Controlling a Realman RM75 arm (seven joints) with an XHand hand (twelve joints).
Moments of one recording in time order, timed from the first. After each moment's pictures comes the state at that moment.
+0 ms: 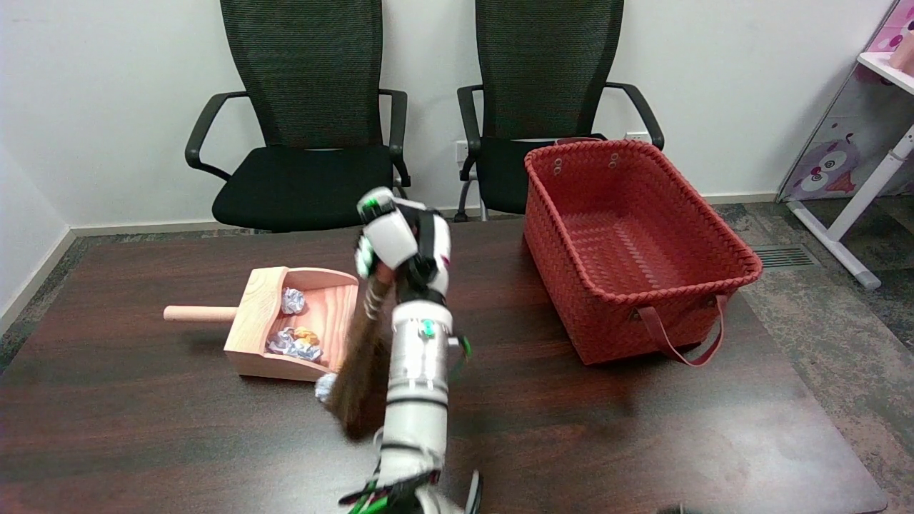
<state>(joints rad) 0.26 -1.92 0.85 -0.95 1.21 -1.23 -2.43</state>
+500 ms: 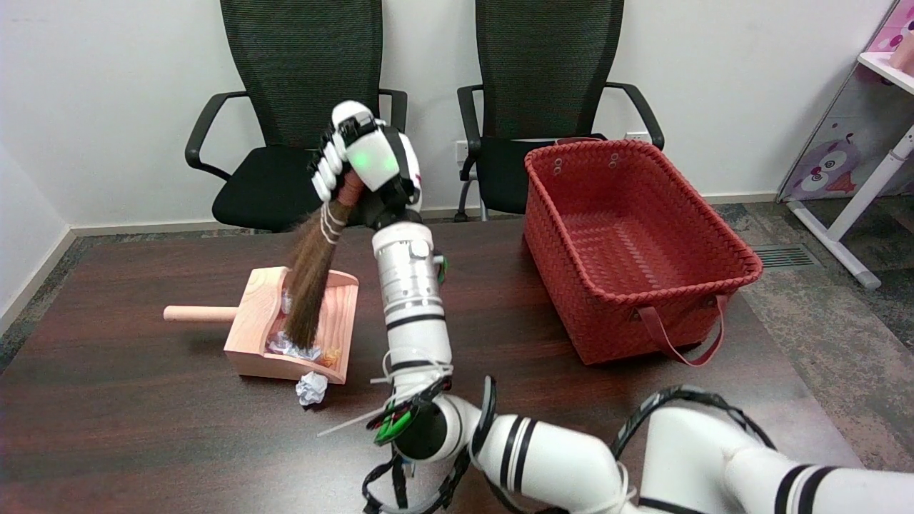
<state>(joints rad) 0.53 -1.73 0.66 -0.95 1.36 -1.10 -2.15</state>
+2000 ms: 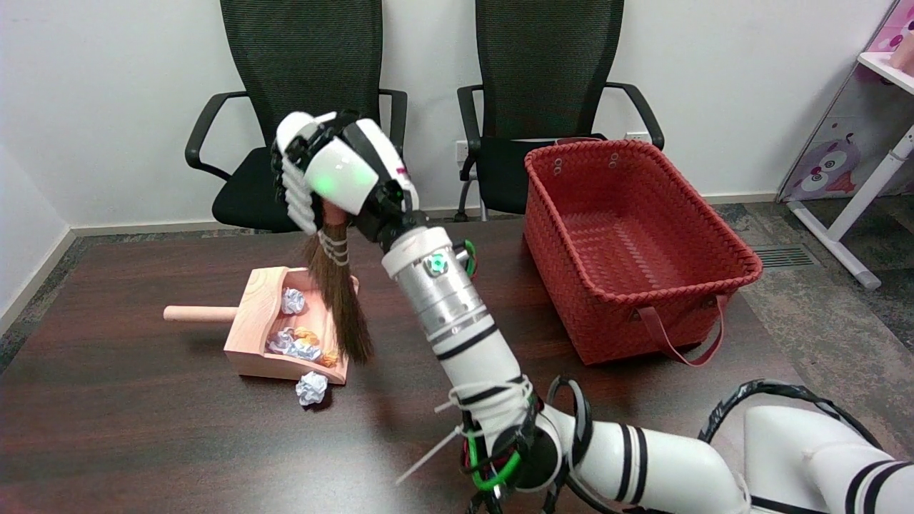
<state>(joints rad) 0.43 -1.38 0.52 -1.50 1.30 -0.88 -2.53</state>
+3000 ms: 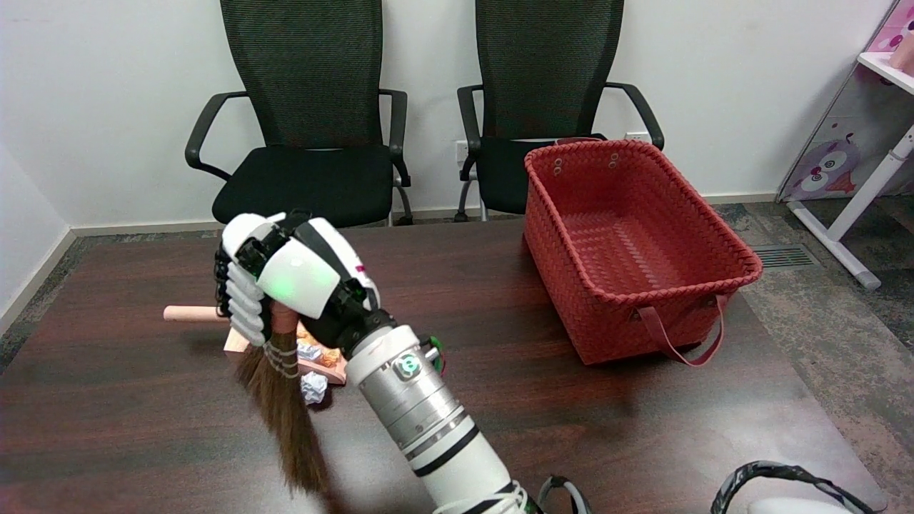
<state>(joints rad) 0.18 -1.48 0.48 -1.60 1.24 -0.81 -2.51</state>
